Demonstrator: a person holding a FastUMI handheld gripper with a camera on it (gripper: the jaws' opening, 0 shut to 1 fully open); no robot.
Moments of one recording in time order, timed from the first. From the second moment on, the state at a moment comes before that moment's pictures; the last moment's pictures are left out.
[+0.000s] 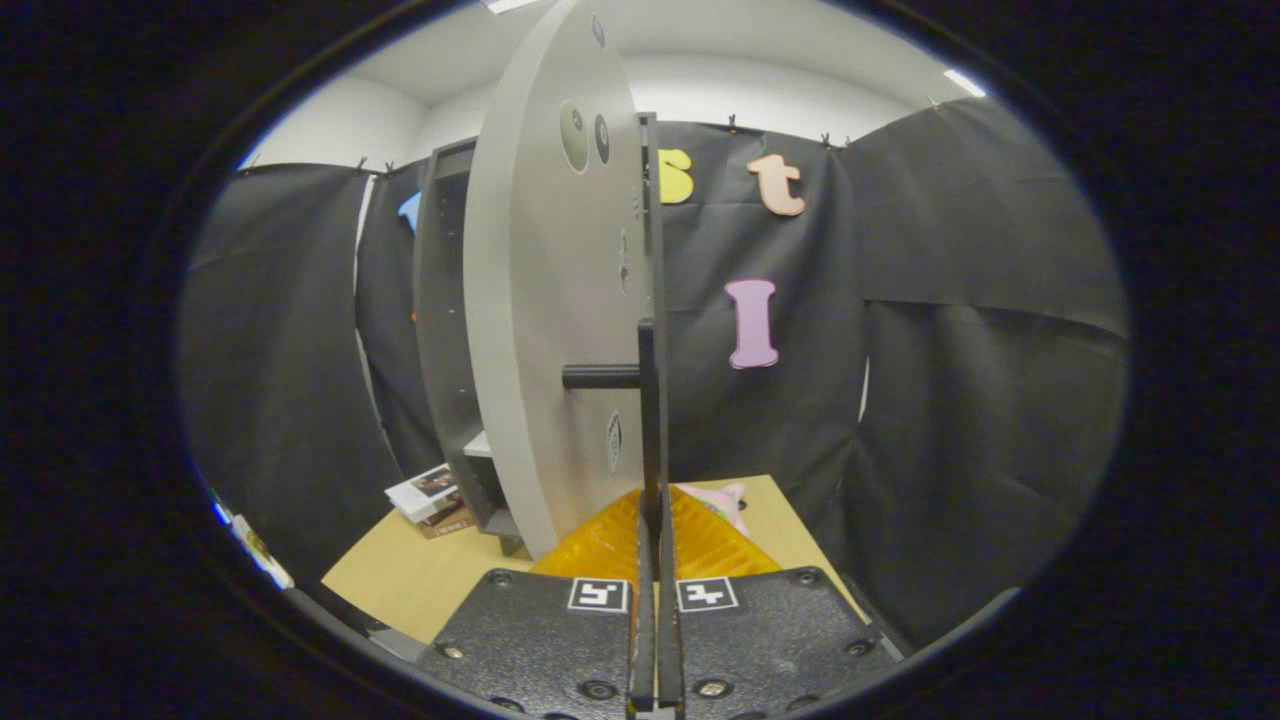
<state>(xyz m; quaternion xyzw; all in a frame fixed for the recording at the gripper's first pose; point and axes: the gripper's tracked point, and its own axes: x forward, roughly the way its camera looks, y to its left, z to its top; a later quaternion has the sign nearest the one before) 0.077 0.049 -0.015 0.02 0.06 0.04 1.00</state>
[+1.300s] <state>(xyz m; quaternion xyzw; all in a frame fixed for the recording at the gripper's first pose) 0.020 0.070 -0.094 0.01 0.19 0.07 0.98</state>
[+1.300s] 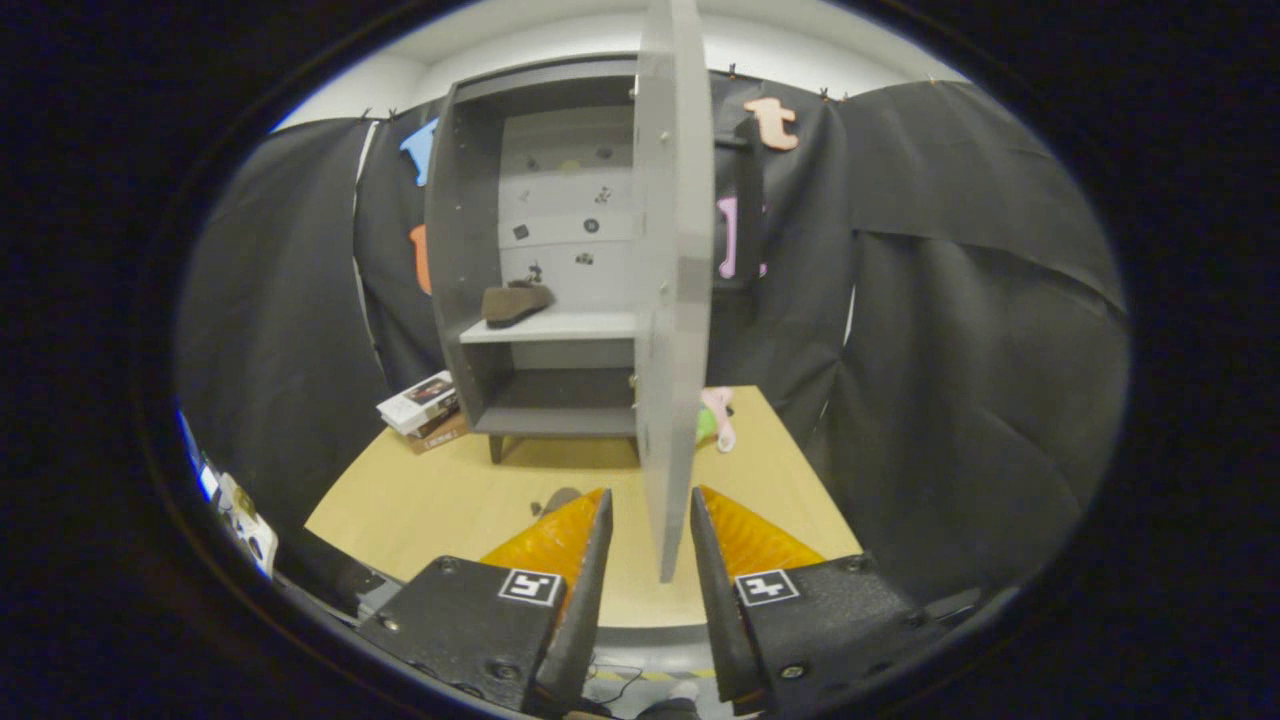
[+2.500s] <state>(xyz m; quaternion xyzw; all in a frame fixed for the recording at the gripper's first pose) 0.048 0.160 -0.208 0.05 0.35 0.13 0.93</state>
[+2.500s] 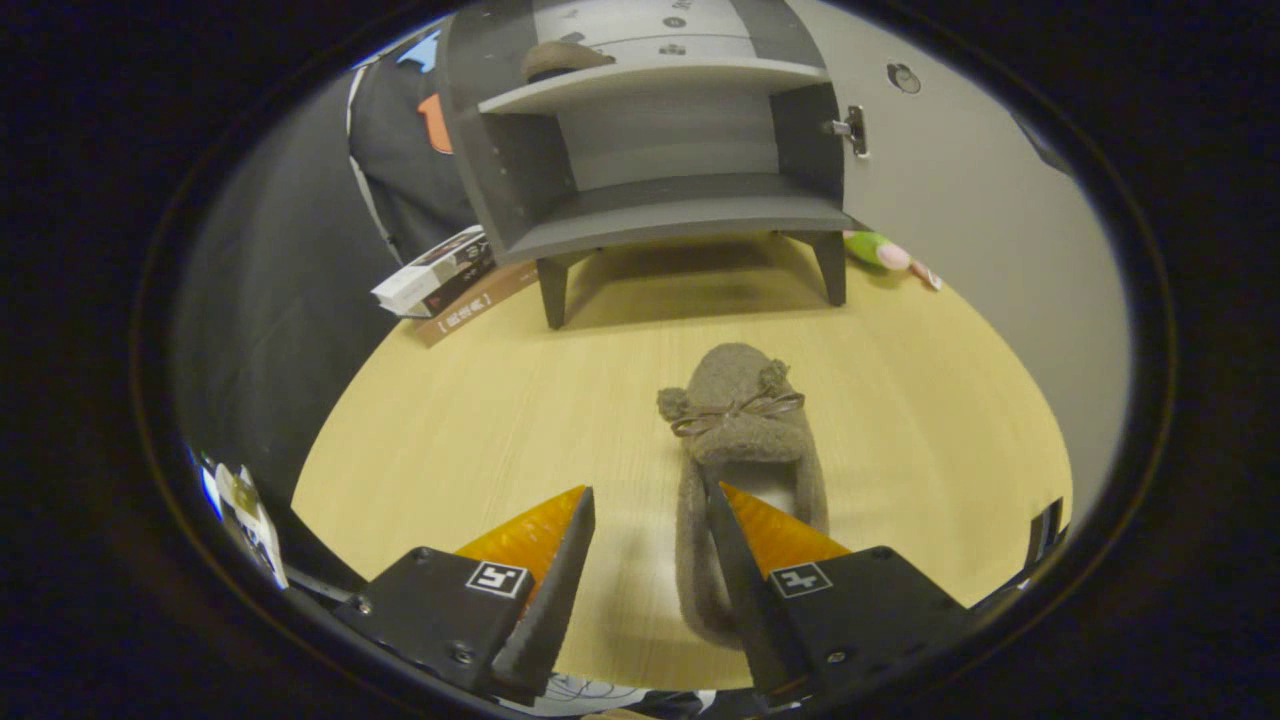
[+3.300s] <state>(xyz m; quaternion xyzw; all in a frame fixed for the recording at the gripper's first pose) 0.063 0.163 -0.209 0.05 0.40 0.13 0.91</state>
